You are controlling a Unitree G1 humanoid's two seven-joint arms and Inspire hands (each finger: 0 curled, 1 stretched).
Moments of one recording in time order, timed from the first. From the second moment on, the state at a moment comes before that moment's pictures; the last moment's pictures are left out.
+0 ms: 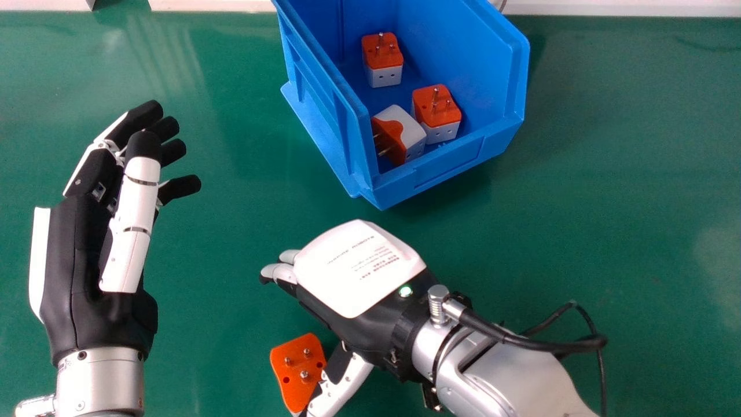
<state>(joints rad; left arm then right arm) 0.38 -0.01 0.16 -0.57 -0.15 0.03 0.00 -0.14 -0.20 0.72 -0.34 -1.26 0.14 0.59</state>
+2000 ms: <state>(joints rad) 0.35 -0.01 0.15 -0.57 -0.14 0.01 0.01 -0.27 -0.19 0.75 0.04 -1.15 0.01 0.30</state>
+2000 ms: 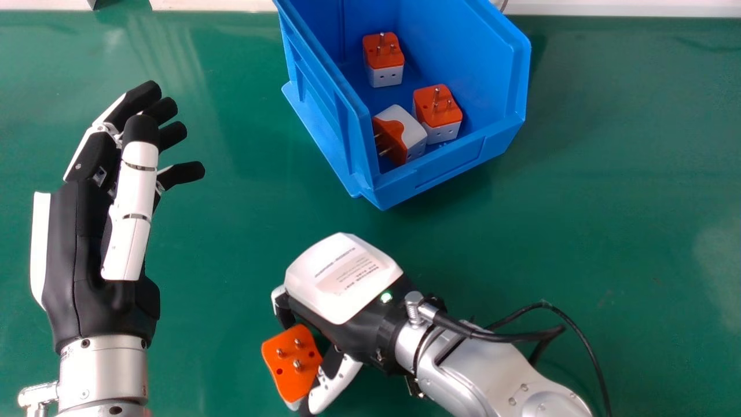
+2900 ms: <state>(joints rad) 0.35 -0.01 0.15 -0.57 -0.14 0.01 0.02 -0.28 -0.18 0.76 0.01 -1.14 0.04 0.36</state>
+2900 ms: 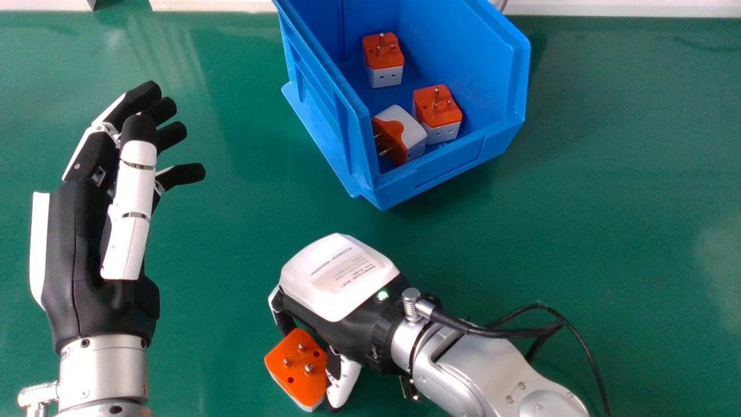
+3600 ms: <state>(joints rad) 0.35 -0.01 0.15 -0.57 -0.14 0.02 0.02 -0.26 -0.19 0.71 -0.14 -1.09 0.08 0.41</state>
